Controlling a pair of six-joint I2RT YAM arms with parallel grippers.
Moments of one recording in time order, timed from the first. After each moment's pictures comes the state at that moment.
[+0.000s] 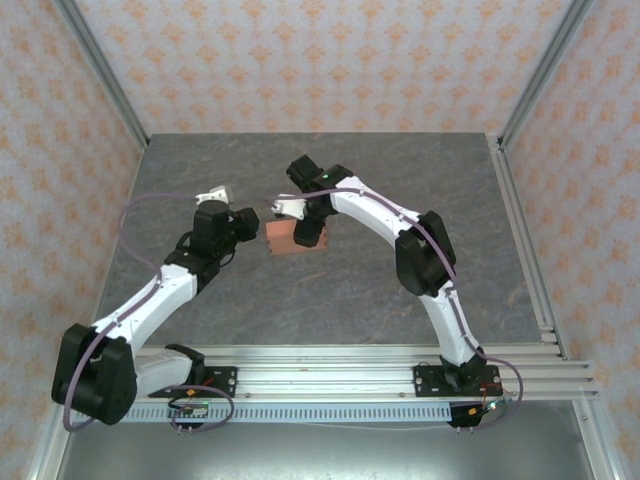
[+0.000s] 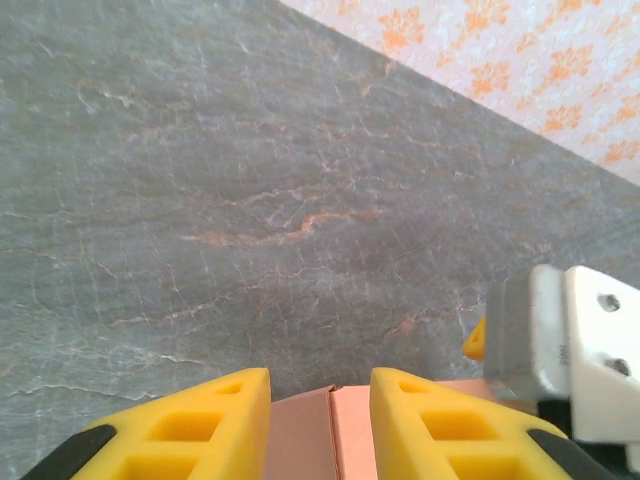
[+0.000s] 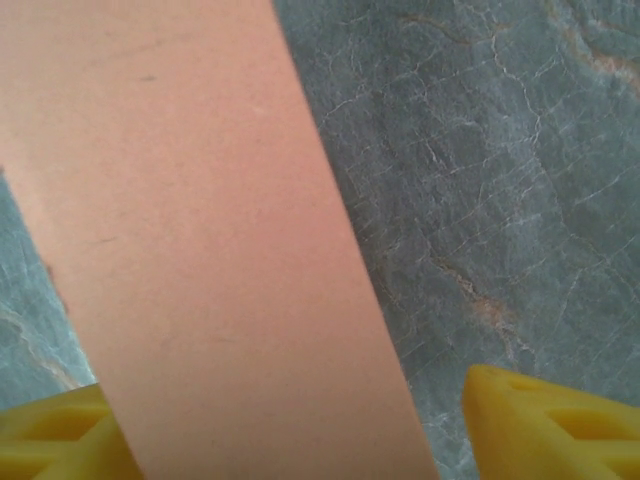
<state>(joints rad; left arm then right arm) -0.27 1.14 0.68 -0.05 -0.08 -0.59 0.73 2.23 2.01 -1.02 -0.12 -0.67</state>
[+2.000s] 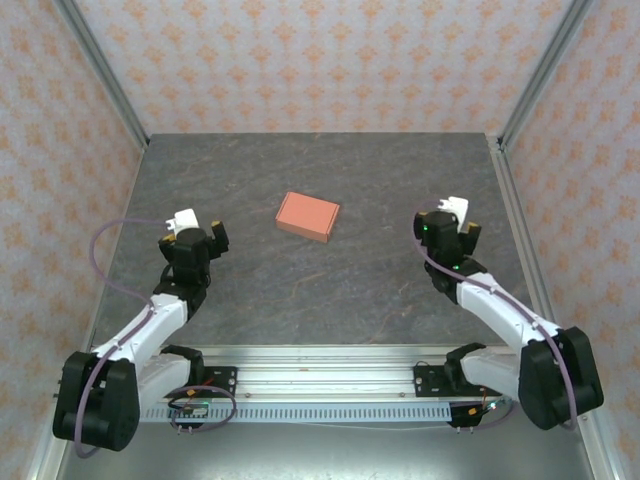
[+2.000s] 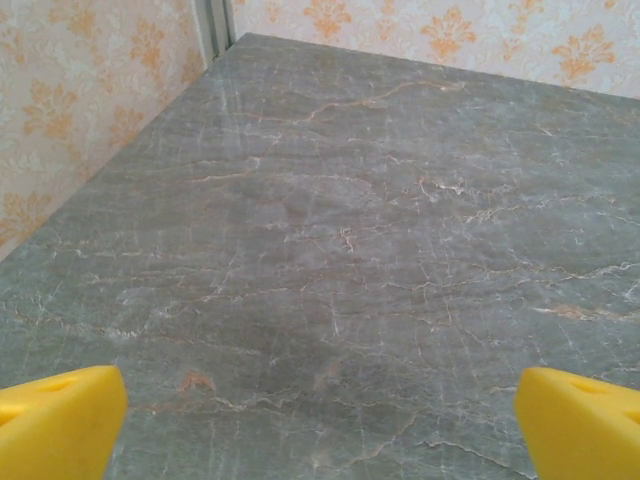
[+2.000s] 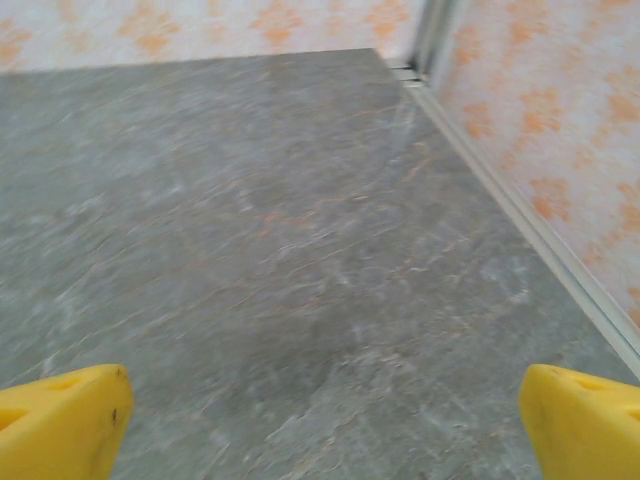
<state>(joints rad) -0.11 1.03 0.37 0.22 -0.46 -0.22 0.30 1.12 0.56 0.02 0.62 0.25</state>
